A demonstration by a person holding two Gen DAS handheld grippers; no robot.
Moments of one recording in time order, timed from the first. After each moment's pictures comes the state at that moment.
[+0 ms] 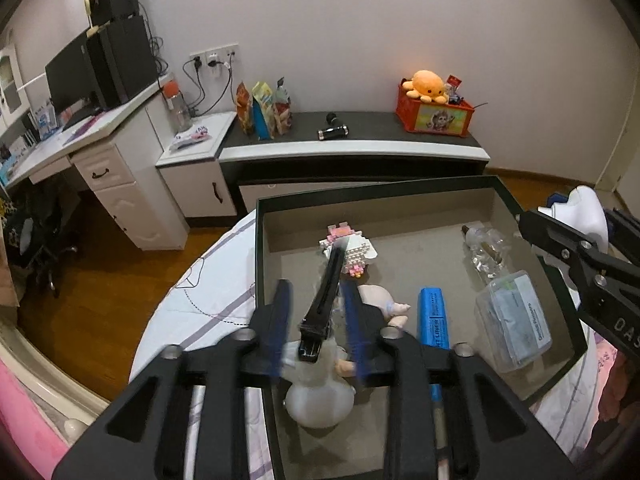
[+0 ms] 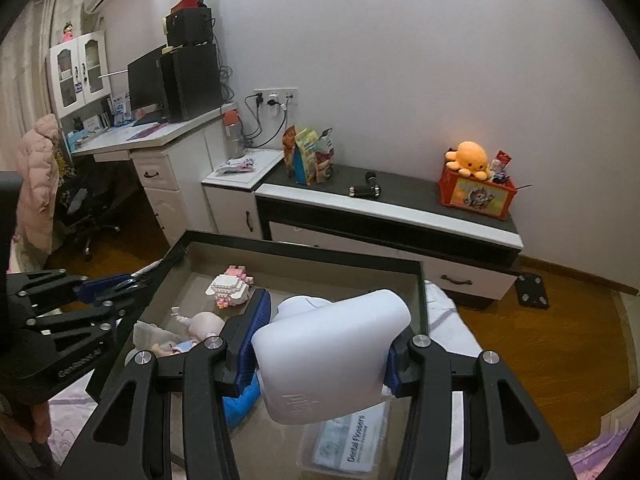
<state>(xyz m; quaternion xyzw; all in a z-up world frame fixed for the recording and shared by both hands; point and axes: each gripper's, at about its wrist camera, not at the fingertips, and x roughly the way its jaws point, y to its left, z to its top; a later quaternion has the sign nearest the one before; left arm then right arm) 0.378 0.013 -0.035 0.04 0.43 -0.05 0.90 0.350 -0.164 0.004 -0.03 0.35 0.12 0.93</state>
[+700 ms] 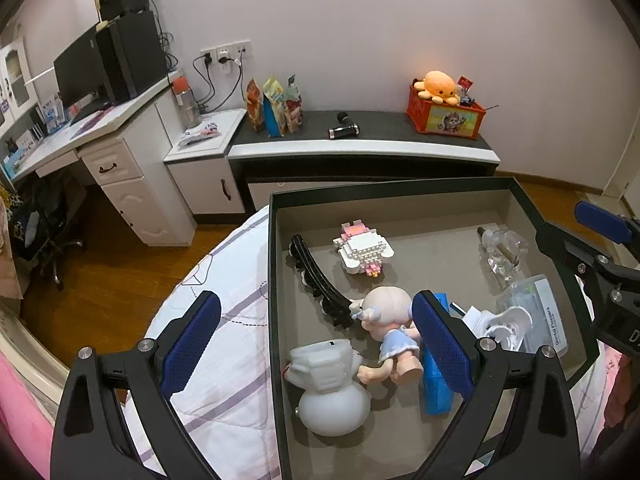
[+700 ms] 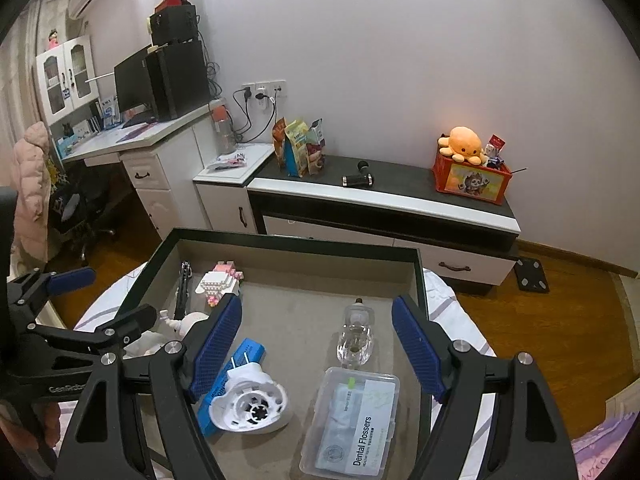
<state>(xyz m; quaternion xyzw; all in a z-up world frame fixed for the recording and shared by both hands) 0.381 0.019 -0.042 0.03 0.42 -0.03 0.90 0.361 -0.167 -0.003 -0.02 0.37 0.10 0.93</state>
